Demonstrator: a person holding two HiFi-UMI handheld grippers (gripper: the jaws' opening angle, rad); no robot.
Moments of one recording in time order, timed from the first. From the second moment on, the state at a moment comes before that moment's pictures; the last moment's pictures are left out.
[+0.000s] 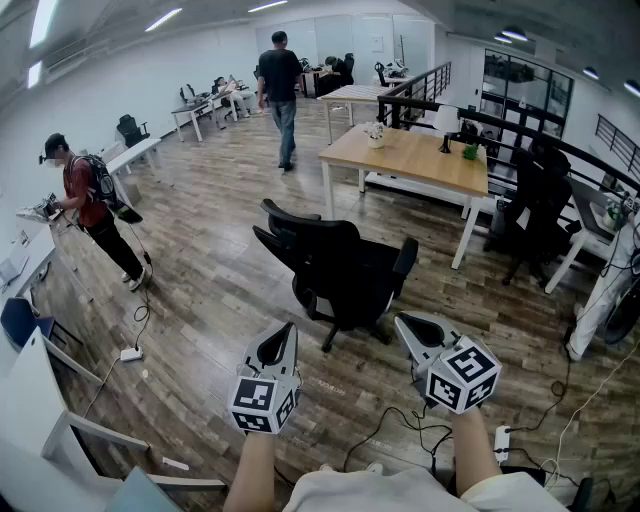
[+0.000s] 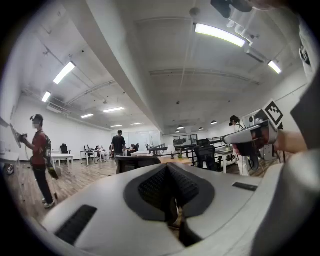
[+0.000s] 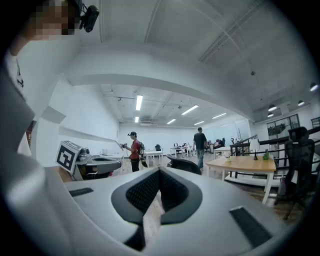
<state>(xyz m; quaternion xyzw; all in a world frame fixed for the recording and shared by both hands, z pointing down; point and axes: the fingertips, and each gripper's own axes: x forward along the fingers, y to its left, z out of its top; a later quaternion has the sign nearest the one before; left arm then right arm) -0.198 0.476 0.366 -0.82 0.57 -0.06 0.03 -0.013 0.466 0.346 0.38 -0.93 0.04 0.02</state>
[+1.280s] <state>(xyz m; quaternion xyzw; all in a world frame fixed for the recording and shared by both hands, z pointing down) -0.205 0.333 0.393 -0.79 0.60 -0.07 0.03 -0.006 0.307 0.377 0.34 -0.94 0.07 0.03</state>
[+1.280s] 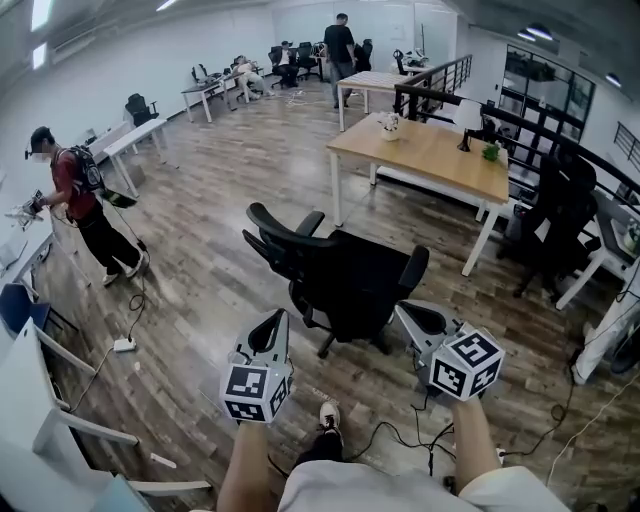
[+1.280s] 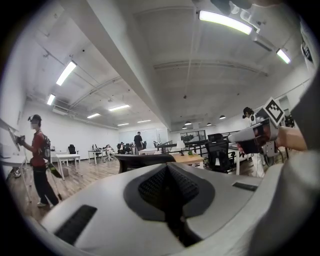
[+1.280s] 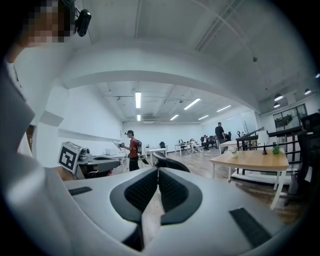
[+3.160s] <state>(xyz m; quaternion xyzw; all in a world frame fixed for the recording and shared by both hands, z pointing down) -0.316 0.127 0.517 -0.79 0.58 -0.16 -0.07 -0.120 0.089 0.487 0.30 -0.94 0.06 0.16</state>
